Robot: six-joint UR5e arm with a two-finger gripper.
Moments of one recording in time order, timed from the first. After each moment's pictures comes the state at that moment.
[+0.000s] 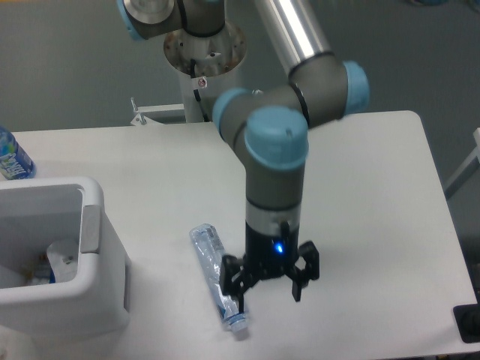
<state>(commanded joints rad) 2.40 -2.20 -1.30 -0.84 1.38 0.08</state>
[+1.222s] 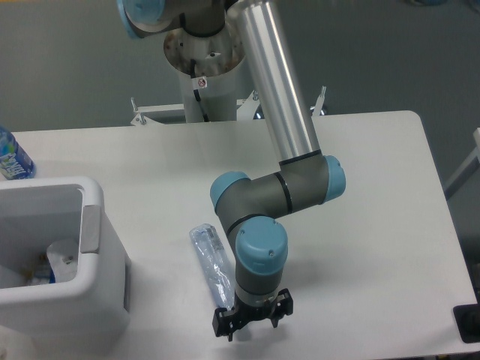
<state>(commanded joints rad) 2.33 -2.34 -1.32 -0.84 1.48 0.02</state>
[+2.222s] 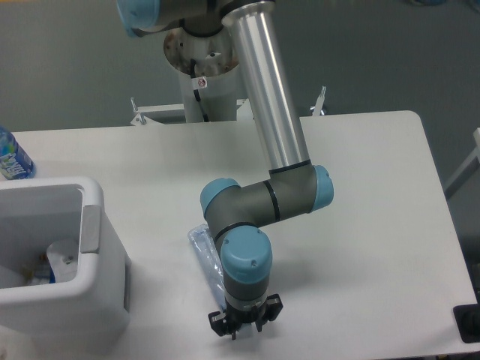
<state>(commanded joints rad) 2.30 -2.35 -1.33 -0.84 1.53 0.02</state>
